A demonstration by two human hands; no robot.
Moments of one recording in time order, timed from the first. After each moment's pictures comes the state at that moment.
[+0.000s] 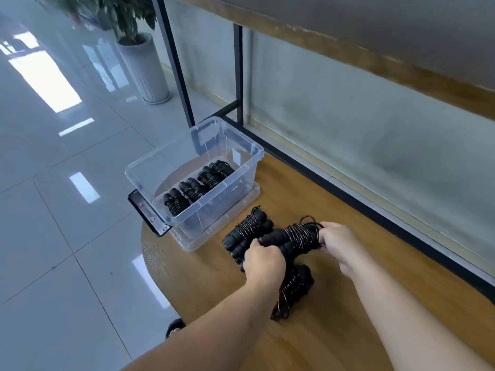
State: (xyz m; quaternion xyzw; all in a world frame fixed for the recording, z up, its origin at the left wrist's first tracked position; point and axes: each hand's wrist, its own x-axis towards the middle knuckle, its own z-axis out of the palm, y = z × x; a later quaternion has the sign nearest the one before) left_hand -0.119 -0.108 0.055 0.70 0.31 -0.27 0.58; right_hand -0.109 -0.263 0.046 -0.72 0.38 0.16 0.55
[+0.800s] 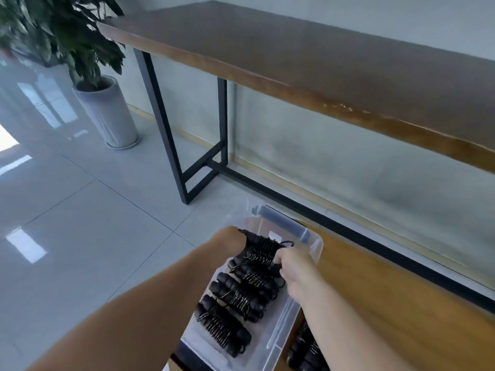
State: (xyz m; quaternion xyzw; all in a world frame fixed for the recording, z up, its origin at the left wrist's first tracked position) left_hand 0.262 0.056 0.052 0.89 -0.04 -0.35 0.30; right_hand 0.152 -0.050 0.074 -0.55 0.52 0.11 0.64
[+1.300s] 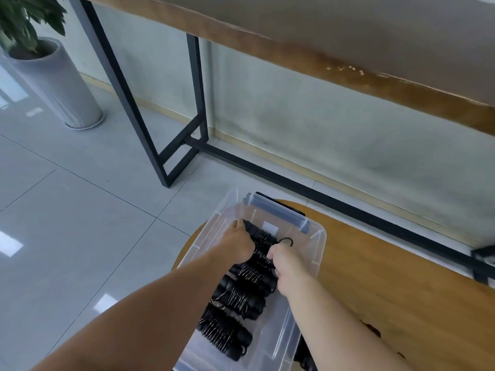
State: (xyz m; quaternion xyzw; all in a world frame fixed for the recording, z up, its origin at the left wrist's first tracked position) left_hand 0.274 0.024 -0.009 0.89 -0.18 -0.38 0.15; right_hand 0.188 -0.054 0.029 -0.51 0.62 0.12 0.58
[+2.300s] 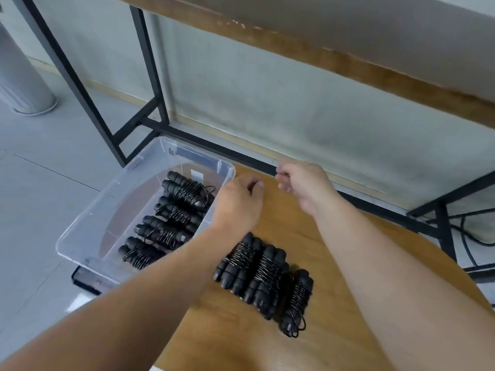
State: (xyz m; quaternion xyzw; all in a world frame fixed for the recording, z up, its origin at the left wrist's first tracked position) left_hand 0.079 -0.064 0.100 0.86 -0.19 -0.16 0.45; right_hand 0.048 -0.202 0.119 -0.63 0.46 -0.08 0.62
